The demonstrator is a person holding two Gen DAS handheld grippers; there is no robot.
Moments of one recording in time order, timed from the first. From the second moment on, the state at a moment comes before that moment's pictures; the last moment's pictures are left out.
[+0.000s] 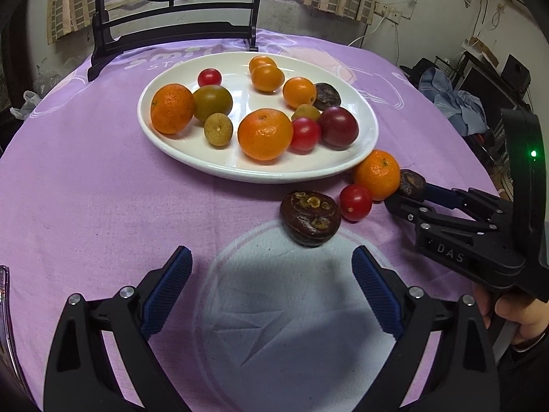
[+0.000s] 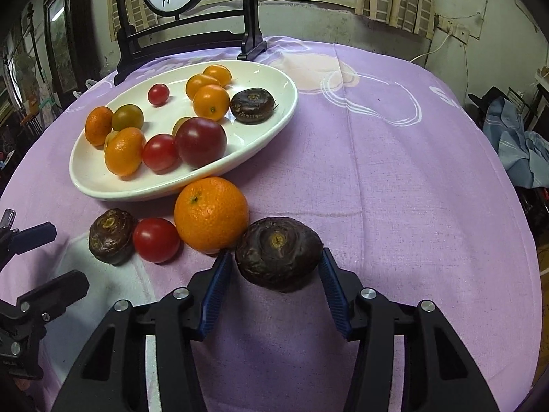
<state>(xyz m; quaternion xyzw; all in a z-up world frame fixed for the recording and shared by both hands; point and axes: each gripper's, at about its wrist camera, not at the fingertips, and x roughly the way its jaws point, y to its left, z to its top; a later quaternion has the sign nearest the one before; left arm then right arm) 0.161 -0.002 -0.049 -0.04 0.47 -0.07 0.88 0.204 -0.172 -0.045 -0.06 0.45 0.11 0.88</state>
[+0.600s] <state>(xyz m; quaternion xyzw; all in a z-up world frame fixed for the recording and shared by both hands) 0.162 -0.007 -0.060 -0.04 0.48 -0.07 0.88 0.154 -0.203 -0.034 0.01 0.45 0.11 0.89</state>
